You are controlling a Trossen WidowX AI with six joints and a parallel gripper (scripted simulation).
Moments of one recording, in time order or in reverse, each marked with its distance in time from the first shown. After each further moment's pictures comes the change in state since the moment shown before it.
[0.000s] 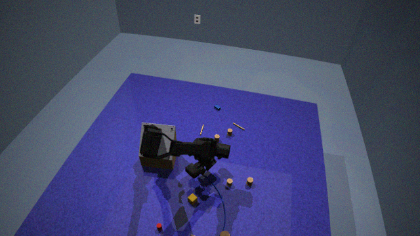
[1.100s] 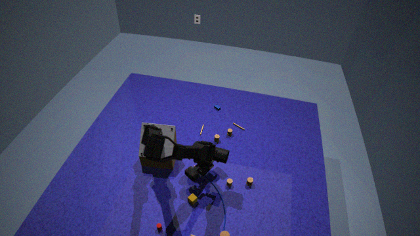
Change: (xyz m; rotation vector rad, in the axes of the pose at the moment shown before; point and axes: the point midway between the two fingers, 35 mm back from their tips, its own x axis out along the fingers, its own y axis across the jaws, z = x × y) arm 0.024 0.003 0.004 -0.005 -0.004 0.008
